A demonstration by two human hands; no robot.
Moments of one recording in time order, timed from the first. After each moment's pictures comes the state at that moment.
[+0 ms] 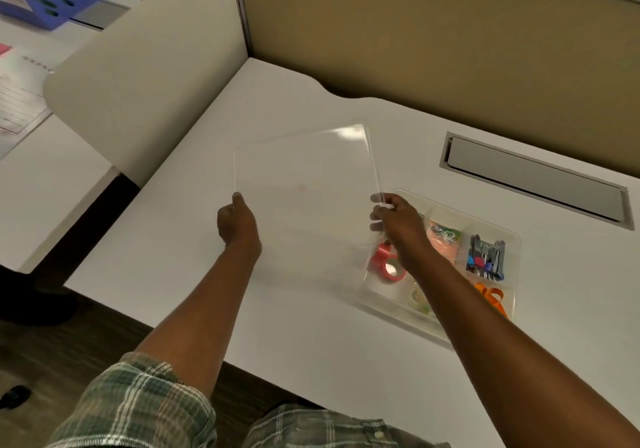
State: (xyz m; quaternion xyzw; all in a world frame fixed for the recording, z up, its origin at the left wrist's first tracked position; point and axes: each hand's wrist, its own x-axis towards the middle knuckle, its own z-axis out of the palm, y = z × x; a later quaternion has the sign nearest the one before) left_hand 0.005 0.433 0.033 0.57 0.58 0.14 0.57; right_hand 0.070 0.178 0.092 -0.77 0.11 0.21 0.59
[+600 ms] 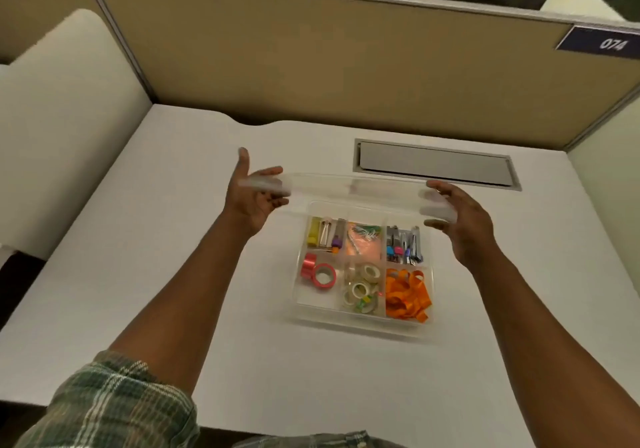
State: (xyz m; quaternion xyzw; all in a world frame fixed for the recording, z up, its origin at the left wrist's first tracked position) left_hand 0.110 0.303 0.125 0.49 0.22 -0.10 0.84; right_hand 0.092 -0.060 0.136 -0.72 0.15 0.04 0.68
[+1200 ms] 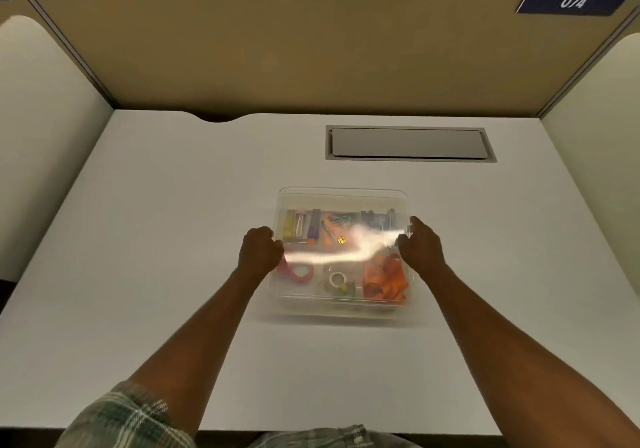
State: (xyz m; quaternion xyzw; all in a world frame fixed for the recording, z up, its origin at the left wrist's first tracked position) left_hand 0.063 0.231 0.036 0.93 0.17 -0.12 0.32; right_hand 0.067 -0.085 0.029 -0.94 0.16 0.08 0.31
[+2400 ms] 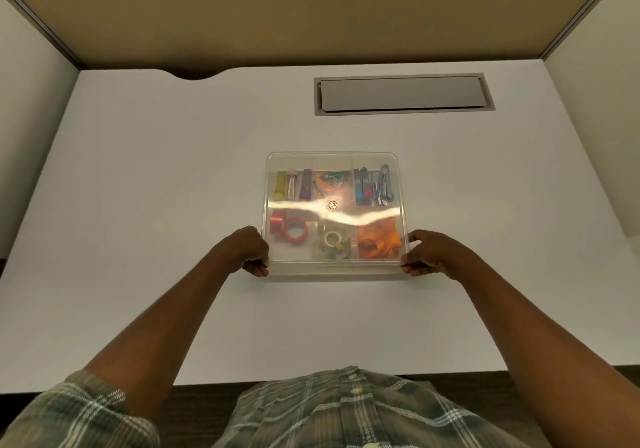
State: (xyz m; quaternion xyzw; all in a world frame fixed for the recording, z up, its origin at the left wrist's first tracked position) left_hand 0.023 0.241 0.050 0.79 0.25 -0.44 0.35; right_hand -0.004 -0.111 0.039 -0.75 0.30 0.39 0.45
